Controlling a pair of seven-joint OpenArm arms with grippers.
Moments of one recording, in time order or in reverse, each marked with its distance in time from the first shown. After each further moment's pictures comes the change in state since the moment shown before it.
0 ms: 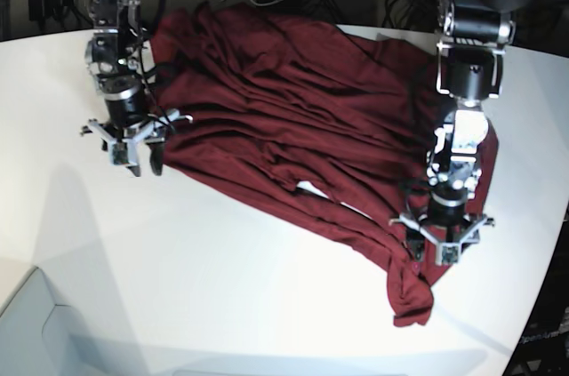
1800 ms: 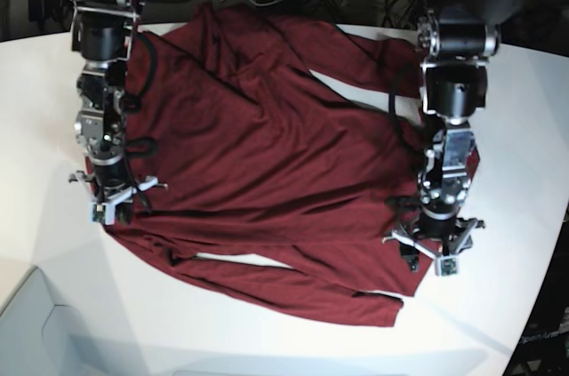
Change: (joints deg) left arm -7.8 5.2 -8.1 -9.2 0.2 -0.4 -1.1; right arm 20.9 2.5 6.8 -27.6 0.2 -0.4 7.8
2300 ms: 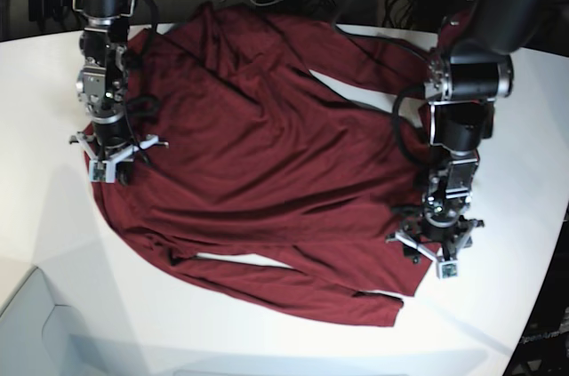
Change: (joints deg) left arm -8.8 -2.1 0.1 -18.4 0.1 -0.1 -0.4; right arm -11.2 0.0 0.4 5.3 1.1 0.2 0.7
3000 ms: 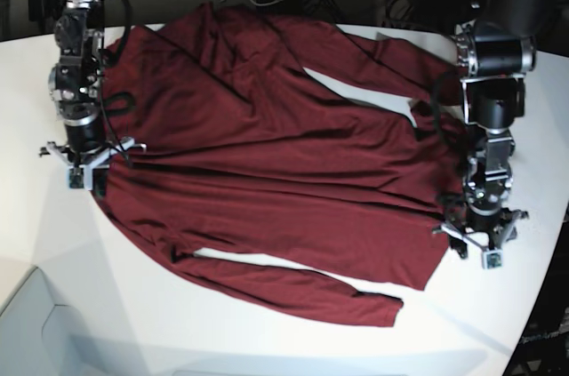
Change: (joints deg) left arm 6.9 -7.4 -0.5 13.3 -0.5 0.0 0.5; right arm -6.1 3.3 0.3 19.8 -1.1 0.4 -5.2
